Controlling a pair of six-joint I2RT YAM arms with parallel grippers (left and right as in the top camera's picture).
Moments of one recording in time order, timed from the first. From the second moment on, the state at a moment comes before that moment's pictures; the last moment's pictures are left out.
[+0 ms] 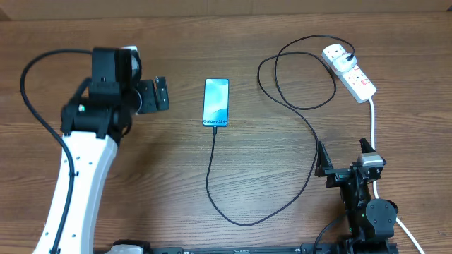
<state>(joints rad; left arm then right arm) -0.10 1.36 1.32 -0.86 -0.07 -0.21 0.03 0.01 0.02 -0.03 -0.05 0.02</state>
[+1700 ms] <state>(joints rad) -0.10 0.40 0.11 0.23 -0.08 -0.18 0.03 0.01 0.02 -0.03 -0.05 0.02</state>
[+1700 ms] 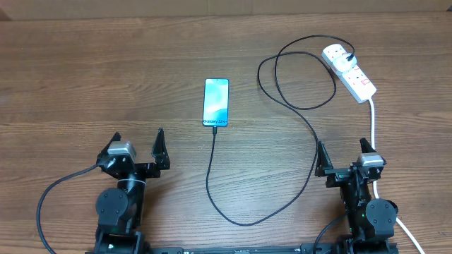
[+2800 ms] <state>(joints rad) -0.10 0.11 0.01 0.01 -0.18 -0.18 0.03 0.01 0.02 -0.03 -0.05 0.02</state>
